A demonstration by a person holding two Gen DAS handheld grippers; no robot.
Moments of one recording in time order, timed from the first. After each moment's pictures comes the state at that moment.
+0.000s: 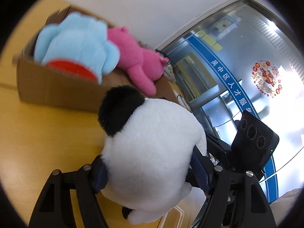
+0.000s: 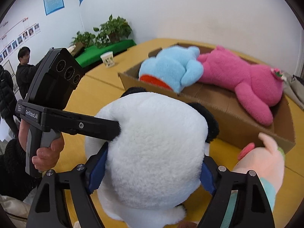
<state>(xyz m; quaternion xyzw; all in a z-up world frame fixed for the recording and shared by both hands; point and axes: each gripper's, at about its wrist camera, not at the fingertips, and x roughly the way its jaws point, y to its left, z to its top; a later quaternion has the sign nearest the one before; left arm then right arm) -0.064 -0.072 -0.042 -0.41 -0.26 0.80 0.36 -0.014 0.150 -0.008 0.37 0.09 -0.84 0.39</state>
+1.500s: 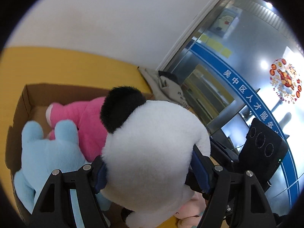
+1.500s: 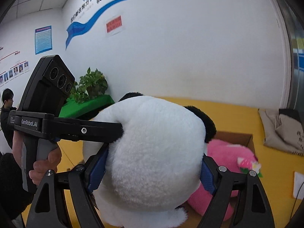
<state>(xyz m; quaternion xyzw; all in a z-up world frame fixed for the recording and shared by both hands) -0.270 -0.023 0.017 -0.40 -0.17 0.84 0.33 -0.191 0.171 0.059 0.24 0.02 -0.91 0.34</state>
